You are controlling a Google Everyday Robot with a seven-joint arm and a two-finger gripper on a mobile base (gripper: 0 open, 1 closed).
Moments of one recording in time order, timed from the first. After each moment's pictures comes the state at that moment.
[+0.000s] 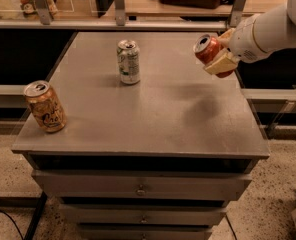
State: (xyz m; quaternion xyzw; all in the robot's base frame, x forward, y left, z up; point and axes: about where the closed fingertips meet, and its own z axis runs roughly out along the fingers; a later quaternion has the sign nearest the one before) arm 0.655 -0.190 0.912 -0.56 0.72 -0.01 0.41
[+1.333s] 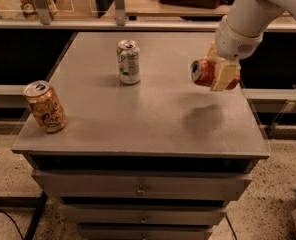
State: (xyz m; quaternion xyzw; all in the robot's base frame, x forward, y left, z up) arm 0.602 -0.184 0.885 -0.74 0.66 -0.02 0.14
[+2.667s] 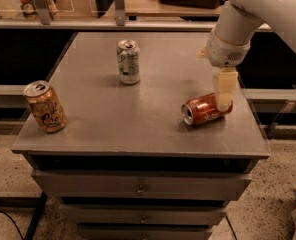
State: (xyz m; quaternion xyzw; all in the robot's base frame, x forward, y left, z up) arm 0.604 -0.173 0.854 -0.75 0.65 0.00 0.08
